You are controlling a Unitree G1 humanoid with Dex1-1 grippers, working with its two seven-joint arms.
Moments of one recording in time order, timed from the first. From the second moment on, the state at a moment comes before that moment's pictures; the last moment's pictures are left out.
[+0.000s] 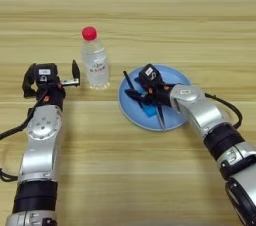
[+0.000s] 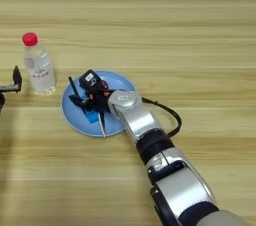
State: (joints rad) left arm -0.12 0.10 0.16 0.09 -0.01 0.03 0.07; right arm -0.58 -0.02 0.28 0.63 -0.01 0.16 0.58
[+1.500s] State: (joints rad) left arm -0.11 0.10 0.15 0.09 0.00 0.02 0.07; right arm -0.57 -0.03 0.19 0.41 0.04 0.29 0.55
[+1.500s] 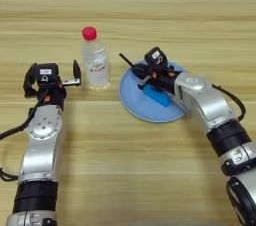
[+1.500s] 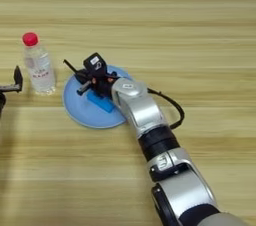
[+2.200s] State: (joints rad) left arm -0.12 0.10 0.13 0.09 0.04 -0.01 0.08; right arm -0.48 -0.22 -0.06 0.17 0.13 0.40 0.45
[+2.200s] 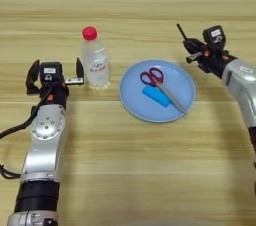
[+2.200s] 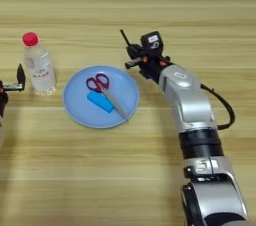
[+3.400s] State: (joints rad) left arm -0.12 0.10 0.14 0.10 0.03 -0.05 0.08; right arm -0.41 -0.31 -0.11 0.55 0.10 0.19 0.34
